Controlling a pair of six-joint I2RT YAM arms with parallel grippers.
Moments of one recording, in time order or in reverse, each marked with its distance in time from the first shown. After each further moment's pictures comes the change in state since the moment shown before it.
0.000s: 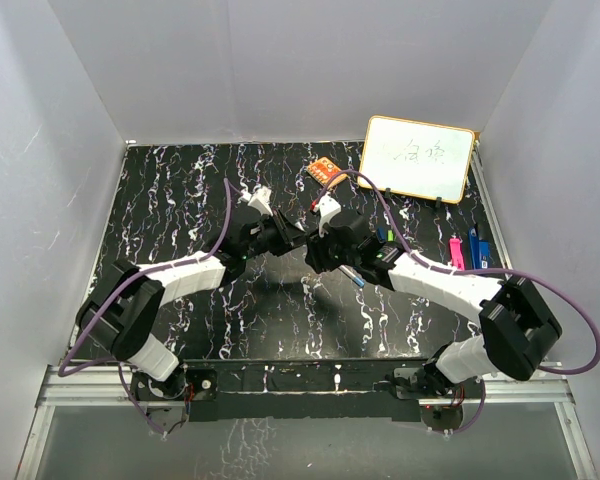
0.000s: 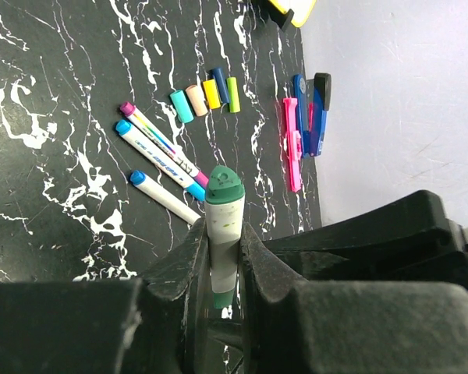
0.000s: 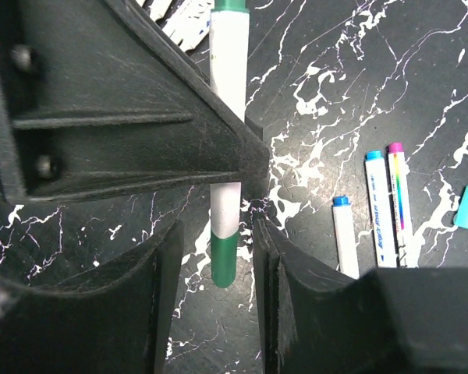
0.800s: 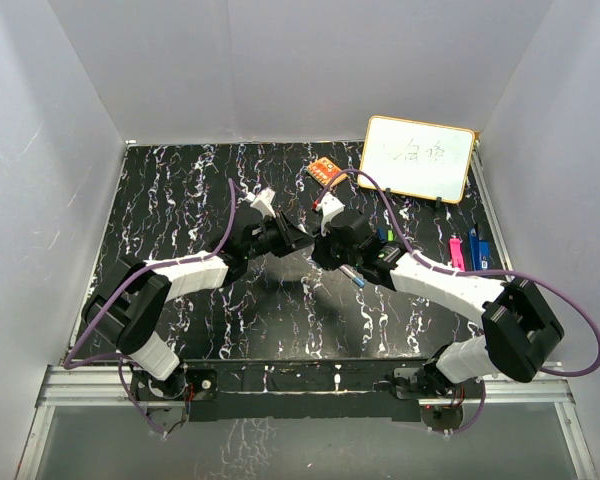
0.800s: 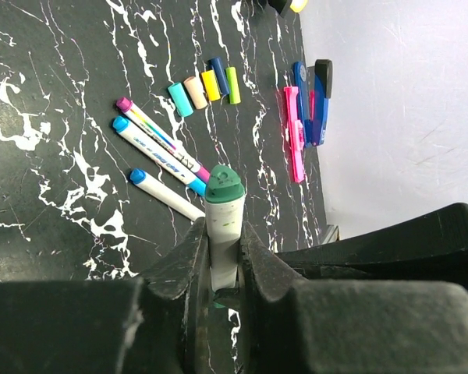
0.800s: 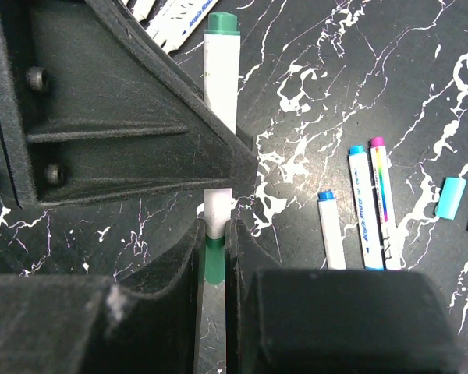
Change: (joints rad) left arm 0.001 0.037 -0.004 0.047 0.038 0.022; right arm 0.000 -0.007 0.000 -0.016 0.031 -0.002
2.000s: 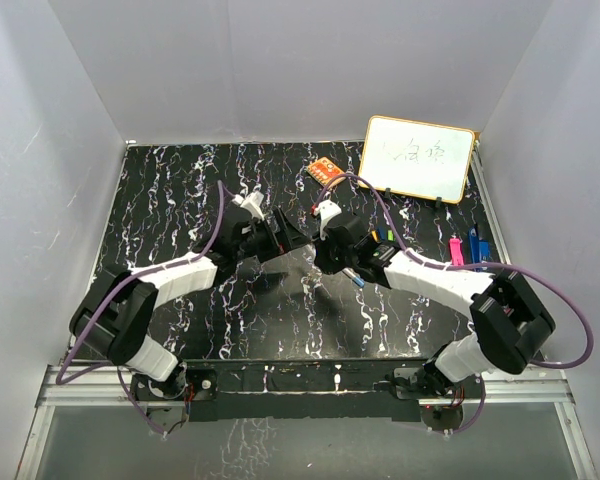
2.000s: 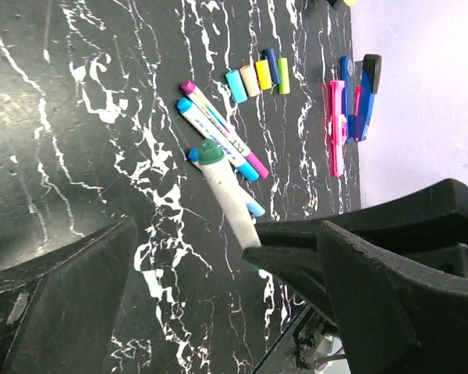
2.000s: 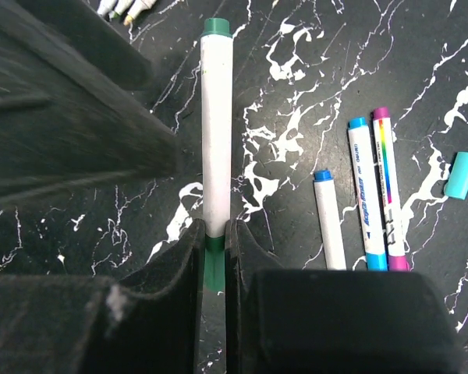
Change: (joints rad) left arm 0.072 -0.092 -0.041 -0.166 0.006 0.085; right arm -0.011 0.060 0.000 -0.038 0.009 -0.001
